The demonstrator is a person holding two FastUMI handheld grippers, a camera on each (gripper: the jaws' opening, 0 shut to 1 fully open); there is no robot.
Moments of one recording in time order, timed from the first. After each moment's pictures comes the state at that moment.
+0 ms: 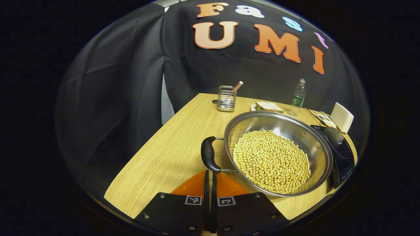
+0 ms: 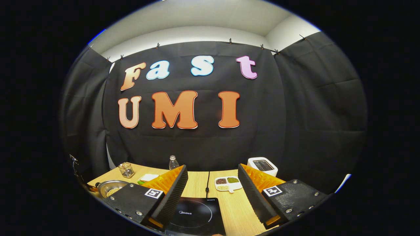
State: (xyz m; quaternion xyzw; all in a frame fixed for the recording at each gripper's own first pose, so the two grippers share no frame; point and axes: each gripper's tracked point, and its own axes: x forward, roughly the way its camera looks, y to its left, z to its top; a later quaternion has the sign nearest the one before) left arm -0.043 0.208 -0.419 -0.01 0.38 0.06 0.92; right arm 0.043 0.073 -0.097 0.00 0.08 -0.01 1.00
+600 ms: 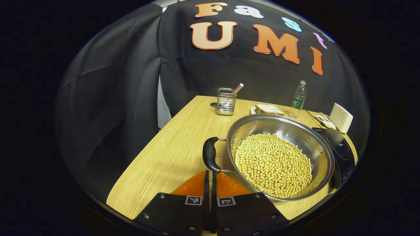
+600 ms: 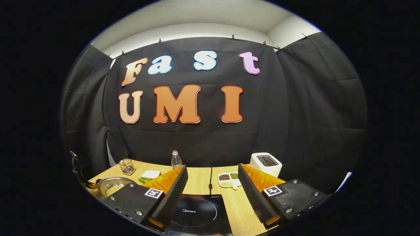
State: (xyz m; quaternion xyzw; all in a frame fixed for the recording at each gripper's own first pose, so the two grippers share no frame) left arm -0.021 0.216 -0.425 -0.01 0.37 0.04 0.93; right arm 0.043 0.093 -0.116 0.00 0.09 0.00 1.00
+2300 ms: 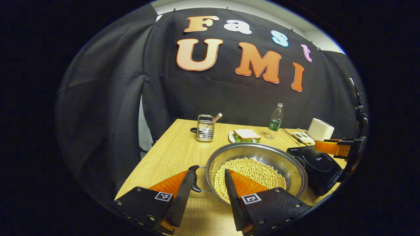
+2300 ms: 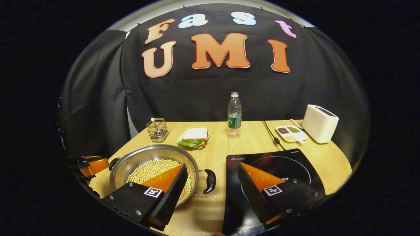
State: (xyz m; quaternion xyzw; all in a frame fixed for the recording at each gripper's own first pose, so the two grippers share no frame) left arm 0.015 0.194 -0.371 -0.04 0.29 -0.04 0.95; right arm 0.036 0.343 -0.315 0.00 0.28 0.08 0.96
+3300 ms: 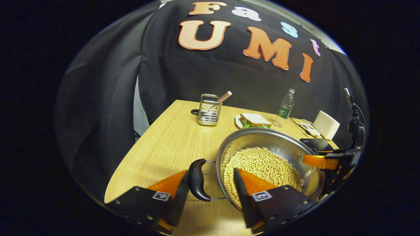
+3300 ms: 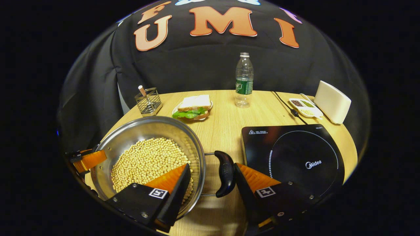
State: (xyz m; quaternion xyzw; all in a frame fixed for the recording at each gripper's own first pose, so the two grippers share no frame) left arm 0.037 0.210 -0.439 -0.06 0.37 -0.03 0.93; right arm 0.050 0.367 -0.403 -0.01 0.39 0.07 0.92
